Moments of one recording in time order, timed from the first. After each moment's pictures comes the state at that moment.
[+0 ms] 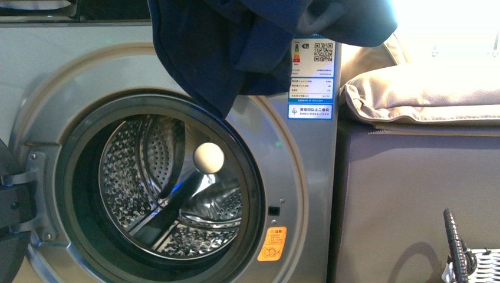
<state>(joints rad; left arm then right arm) -0.11 1.33 1.15 0.80 1.01 -0.41 0.45 1.43 1.51 0.20 -0.06 0.03</state>
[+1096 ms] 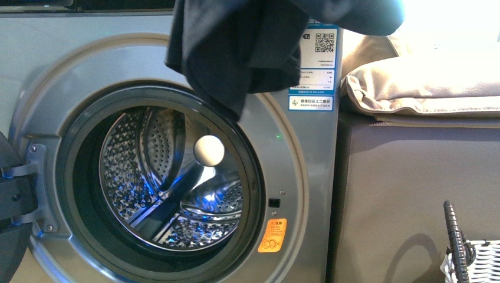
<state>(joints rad) -0.44 1.45 1.22 0.68 0.65 -0.03 0.44 1.43 1.51 0.20 -0.05 0.03</state>
